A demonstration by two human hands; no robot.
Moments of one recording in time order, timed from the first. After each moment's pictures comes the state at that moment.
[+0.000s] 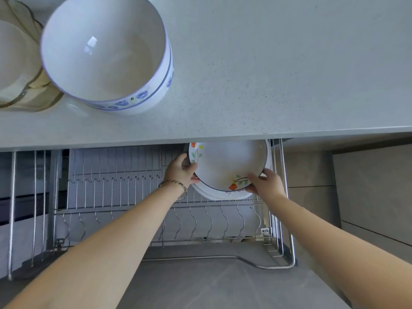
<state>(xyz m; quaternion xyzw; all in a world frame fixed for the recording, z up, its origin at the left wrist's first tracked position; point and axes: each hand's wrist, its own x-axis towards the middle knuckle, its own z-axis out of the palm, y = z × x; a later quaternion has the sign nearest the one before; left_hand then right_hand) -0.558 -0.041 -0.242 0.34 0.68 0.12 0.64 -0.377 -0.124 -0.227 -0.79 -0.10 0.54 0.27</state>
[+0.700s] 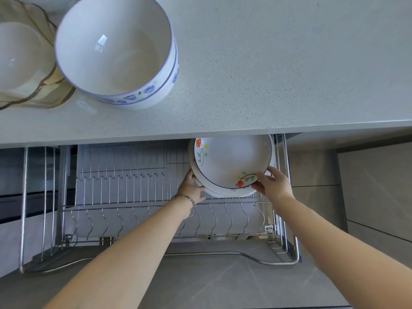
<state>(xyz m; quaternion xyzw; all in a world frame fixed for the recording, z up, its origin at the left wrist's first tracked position) -0.567 -0.083 -0.265 0.32 0.69 0.03 0.65 -0.376 -0.137 -0.231 -0.76 -0.03 0.55 0.36</state>
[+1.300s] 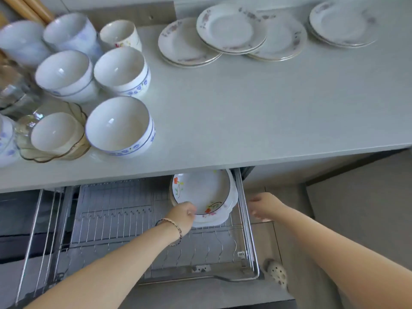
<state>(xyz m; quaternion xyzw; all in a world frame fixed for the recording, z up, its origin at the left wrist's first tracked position) -0.520 -0.108 -0.128 0.61 0.62 -0.14 0.48 -0.299 -0.158 -0.123 -0.76 -0.27 0.59 0.04</state>
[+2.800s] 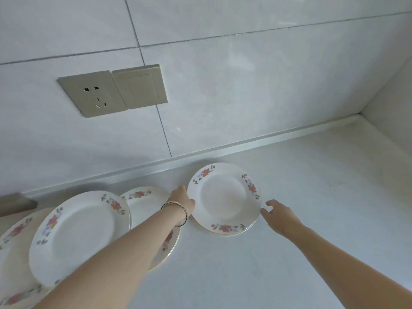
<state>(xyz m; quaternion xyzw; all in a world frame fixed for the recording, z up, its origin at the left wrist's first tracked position) 0.052 0.277 -0.006 0.73 0.59 -0.11 0.33 0.239 0.118 -0.006 -0.88 -0.28 0.37 0.09</state>
